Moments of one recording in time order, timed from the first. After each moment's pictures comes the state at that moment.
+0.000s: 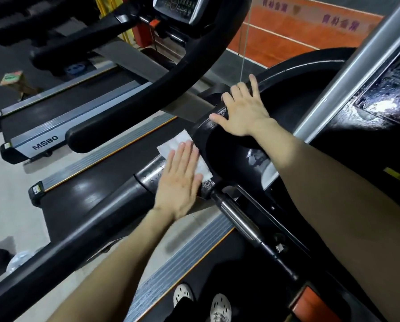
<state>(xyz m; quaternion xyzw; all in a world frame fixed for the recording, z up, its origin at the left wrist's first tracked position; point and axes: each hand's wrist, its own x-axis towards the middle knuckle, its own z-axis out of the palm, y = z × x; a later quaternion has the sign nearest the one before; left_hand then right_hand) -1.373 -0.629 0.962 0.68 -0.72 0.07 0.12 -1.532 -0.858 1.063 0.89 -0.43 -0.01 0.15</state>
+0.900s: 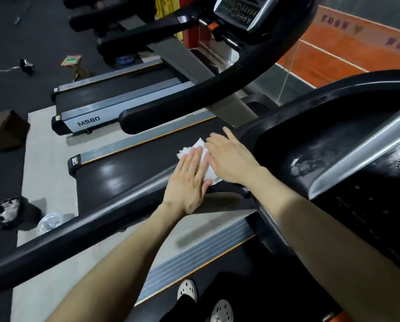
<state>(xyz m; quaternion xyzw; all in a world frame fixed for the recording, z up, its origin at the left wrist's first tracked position) -1.309 -0.578 0.936 0.74 -0.67 0.09 0.07 -1.438 -0.724 1.004 0.97 -0.20 0.08 0.07</state>
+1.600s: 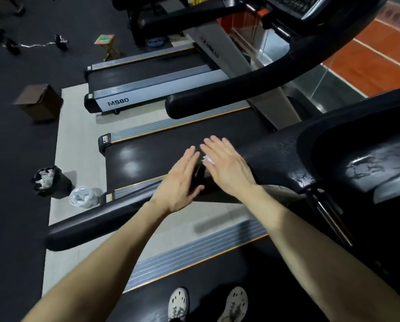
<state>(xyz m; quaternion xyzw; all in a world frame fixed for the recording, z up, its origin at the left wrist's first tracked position) -1.194 -0.444 0.946 0.76 -0.62 -0.05 0.18 -1.341 -0.606 0.969 0.96 -0.17 0.19 -0.06</state>
